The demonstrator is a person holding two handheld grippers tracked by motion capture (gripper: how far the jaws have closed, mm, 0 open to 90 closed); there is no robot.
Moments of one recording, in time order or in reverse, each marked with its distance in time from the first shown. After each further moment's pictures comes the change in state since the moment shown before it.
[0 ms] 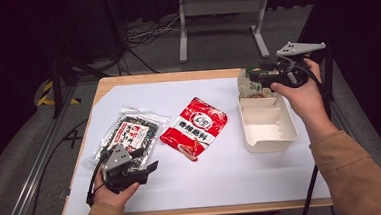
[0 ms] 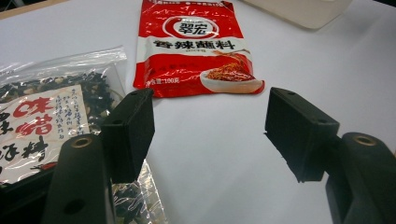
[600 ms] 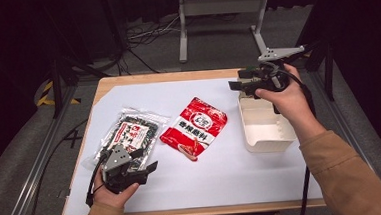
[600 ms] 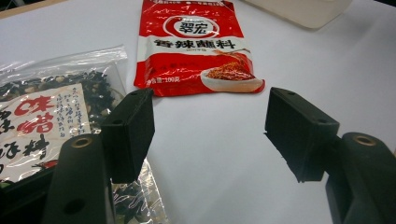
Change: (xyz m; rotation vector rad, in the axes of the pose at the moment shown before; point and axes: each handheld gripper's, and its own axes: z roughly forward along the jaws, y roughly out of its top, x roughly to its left) left arm 0.000 -0.001 -0.002 -0.001 0.005 0.002; right arm 0.027 0.001 0.030 0.009 0.198 0.001
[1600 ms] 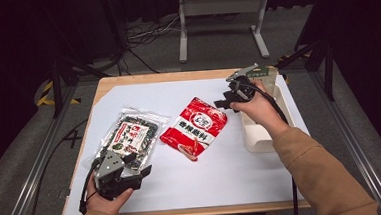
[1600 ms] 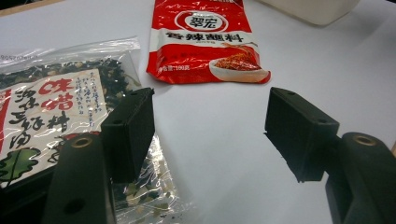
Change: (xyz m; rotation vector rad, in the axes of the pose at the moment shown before) left arm -0.001 -0.011 -0.016 -0.001 0.037 -0.017; right arm -0.013 -0.051 0.098 0.313 -0.063 0.063
